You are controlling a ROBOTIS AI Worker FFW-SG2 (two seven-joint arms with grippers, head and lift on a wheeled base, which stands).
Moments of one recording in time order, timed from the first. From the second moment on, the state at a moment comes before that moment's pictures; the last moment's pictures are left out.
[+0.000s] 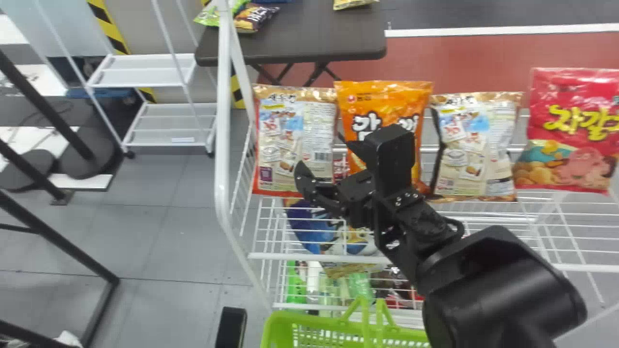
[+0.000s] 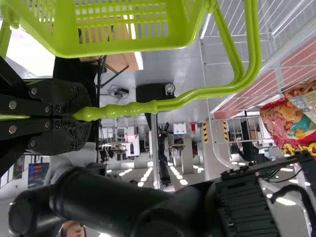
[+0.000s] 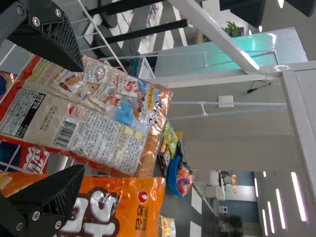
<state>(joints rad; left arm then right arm) 0.59 0.02 0.11 -2.26 0.35 1.57 -1.10 0.04 0.00 0.47 -1.82 0.00 0.46 0.10</state>
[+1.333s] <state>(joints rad) 0.57 0.02 0.16 -2.22 0.39 1.57 -1.13 -0.03 0.00 0.53 -1.83 0.05 0.66 0.23</state>
